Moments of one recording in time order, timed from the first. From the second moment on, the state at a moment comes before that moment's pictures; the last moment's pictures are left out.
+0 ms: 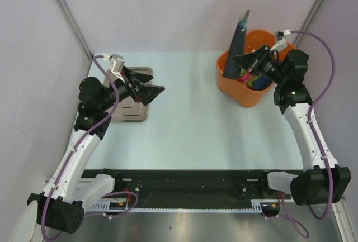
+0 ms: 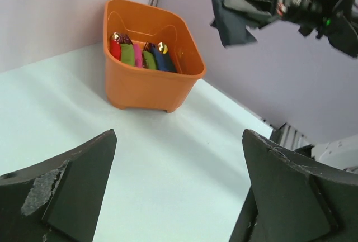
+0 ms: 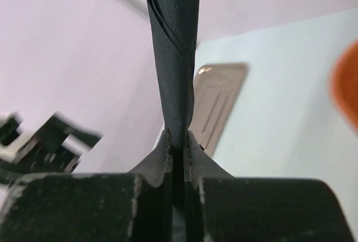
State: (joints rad) left arm -0.23 0.95 0.96 0.12 0.73 -0.44; right arm 0.09 1.21 1.22 0.01 -0.66 0.84
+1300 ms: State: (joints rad) left arm -0.13 1.27 0.97 0.03 0.53 -0.09; right arm -0.08 2.26 1.77 0.08 -0.31 0.84
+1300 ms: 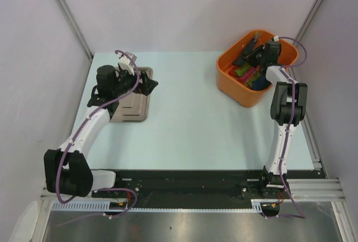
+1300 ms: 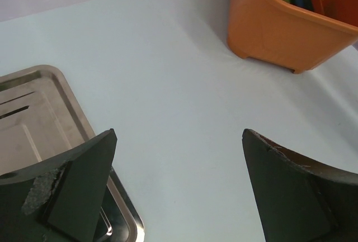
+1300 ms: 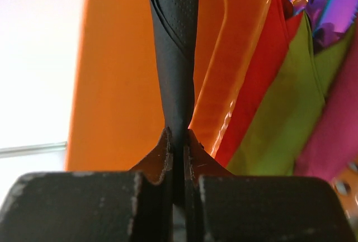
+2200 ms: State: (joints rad) left arm -0.06 1.47 1.13 -0.01 0.61 -0.10; right arm -0.04 2.40 1.99 -0.22 -0.15 0.87
